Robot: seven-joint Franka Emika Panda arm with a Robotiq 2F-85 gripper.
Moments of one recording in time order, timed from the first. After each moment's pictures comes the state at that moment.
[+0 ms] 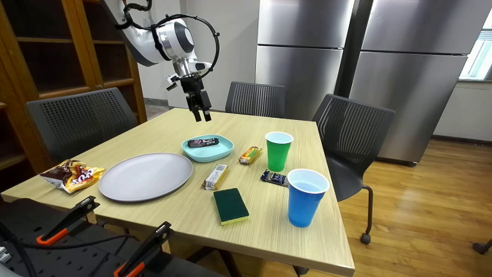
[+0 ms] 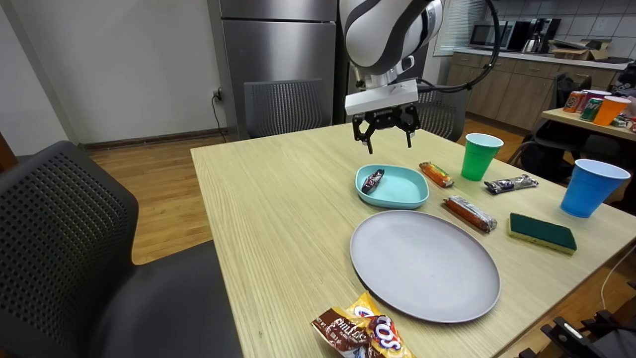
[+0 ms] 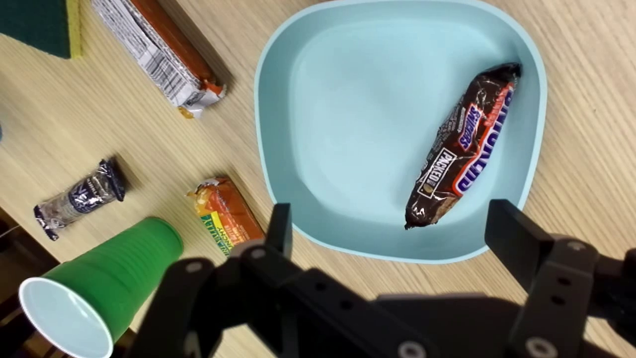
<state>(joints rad) 0.29 0.67 -0.14 -1.69 -0.30 2.21 0.90</state>
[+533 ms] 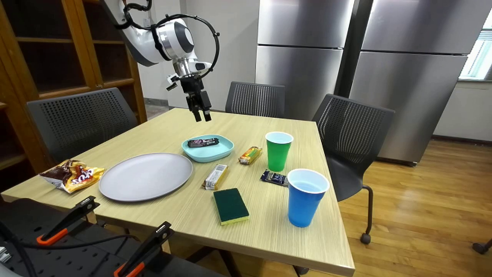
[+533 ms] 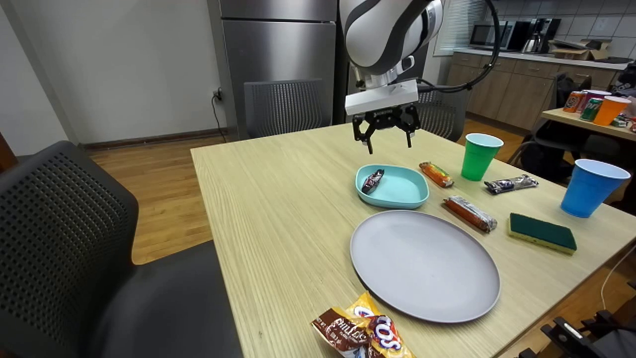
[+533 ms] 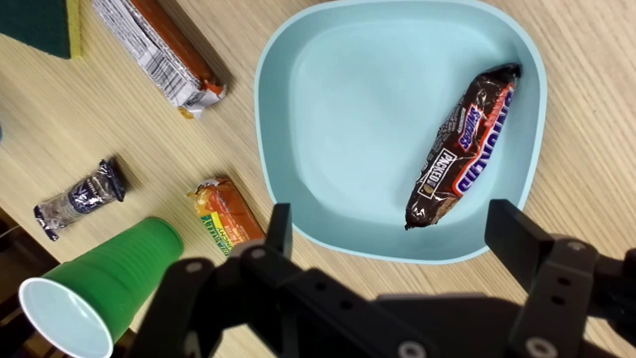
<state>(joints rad) 0.29 0.67 -0.14 -1.70 -0.30 2.21 0.90</state>
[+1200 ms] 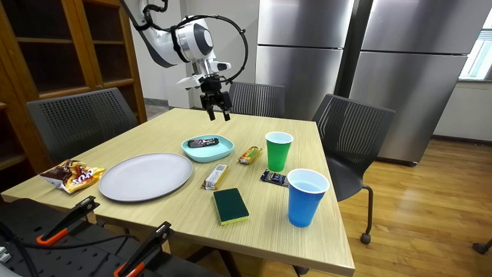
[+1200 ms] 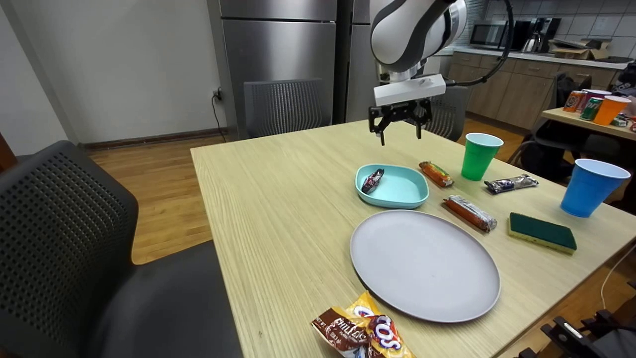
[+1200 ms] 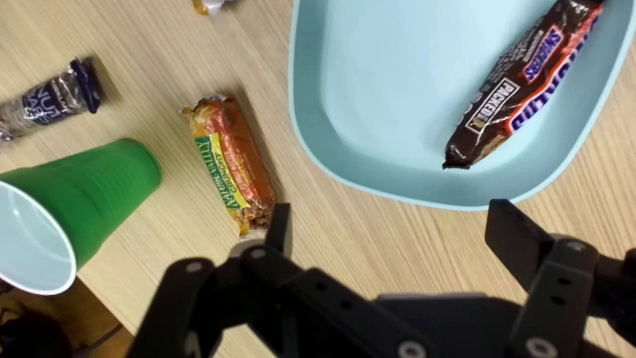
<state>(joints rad) 0.18 0.67 -0.14 -1.70 -0.27 2.33 0.61</state>
